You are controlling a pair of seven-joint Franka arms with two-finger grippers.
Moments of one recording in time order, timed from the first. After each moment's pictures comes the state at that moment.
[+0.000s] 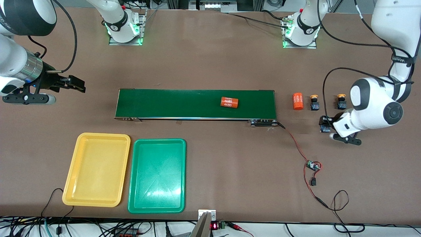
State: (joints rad) left arm 0.10 0.41 -0.07 -1.91 -0.08 2.11 0.29; right arm 0.10 0.07 -0.02 -1.69 0.01 1.65 0.08
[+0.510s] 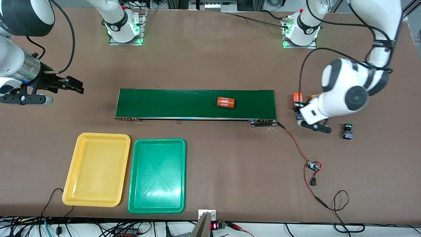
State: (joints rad) left arm -0.06 0.29 -0.18 -1.95 -0.08 2.00 0.03; right arm 0.09 0.07 -0.03 -1.69 0.01 1.66 0.08
